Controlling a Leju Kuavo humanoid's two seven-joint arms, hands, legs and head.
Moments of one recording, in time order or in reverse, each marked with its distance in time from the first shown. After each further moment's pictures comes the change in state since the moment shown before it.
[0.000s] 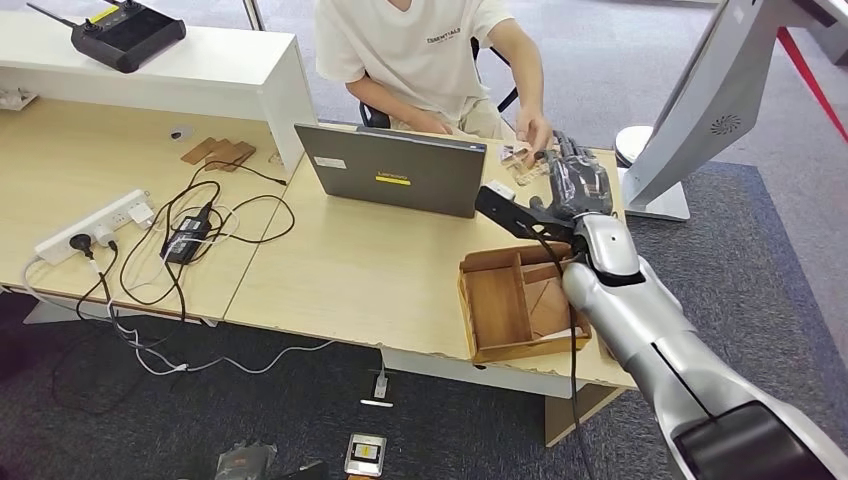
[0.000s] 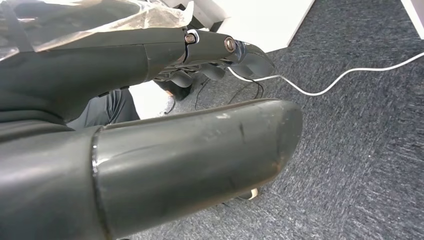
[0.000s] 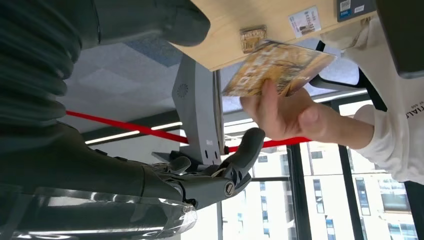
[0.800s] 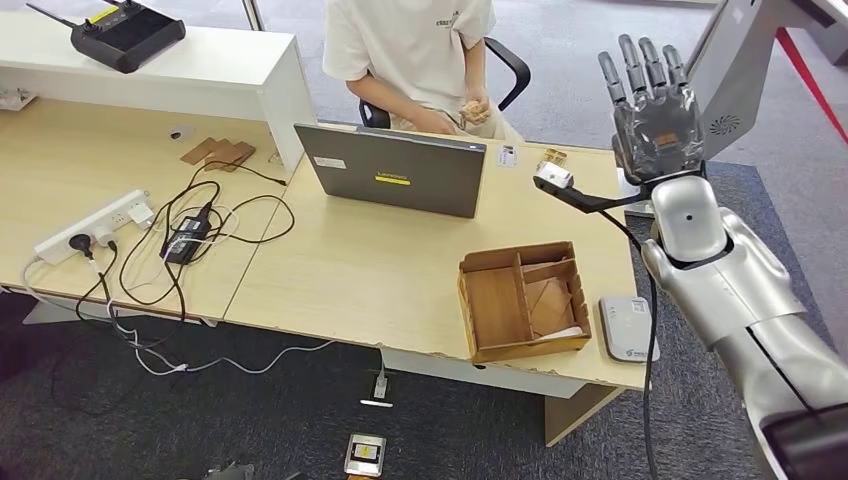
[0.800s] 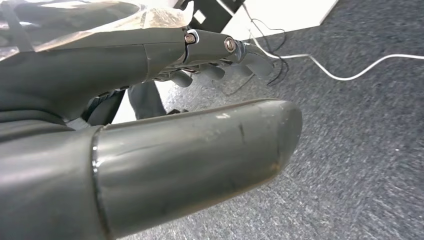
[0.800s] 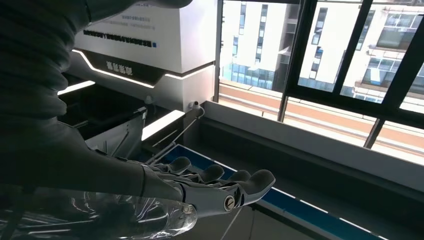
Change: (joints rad) left arm 0.091 0.023 0.076 0.005 0.103 0.114 -0.036; right arm -0.071 -0.249 0.015 -0.199 0.529 -0.209 0.053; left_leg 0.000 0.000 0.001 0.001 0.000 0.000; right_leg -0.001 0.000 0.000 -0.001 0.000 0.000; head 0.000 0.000
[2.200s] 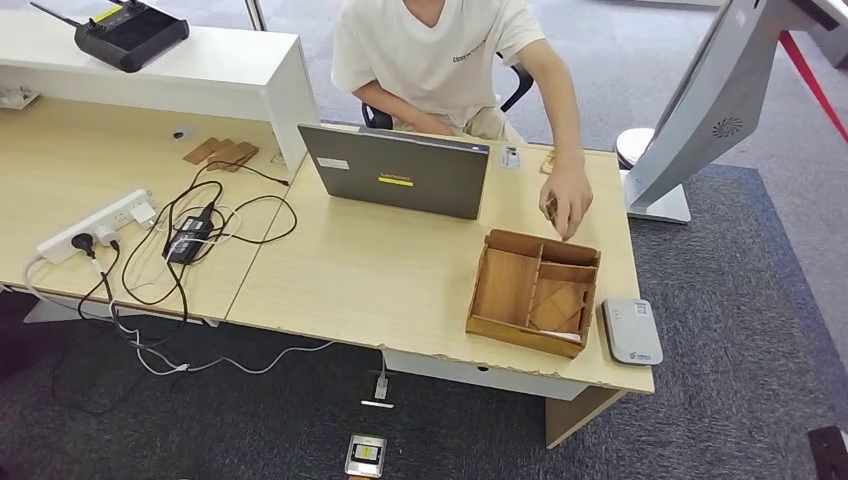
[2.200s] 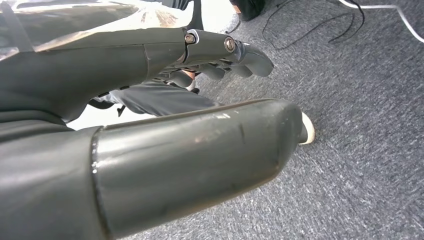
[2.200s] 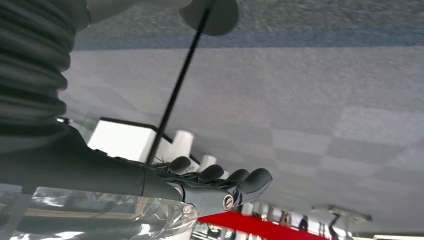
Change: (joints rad) left arm 0.089 -0.006 0.021 0.020 0.240 0.112 0.009; right arm 0.791 -0.289 -0.626 0.461 -0.867 -0.133 0.137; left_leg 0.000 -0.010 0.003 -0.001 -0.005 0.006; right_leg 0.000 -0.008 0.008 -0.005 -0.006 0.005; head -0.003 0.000
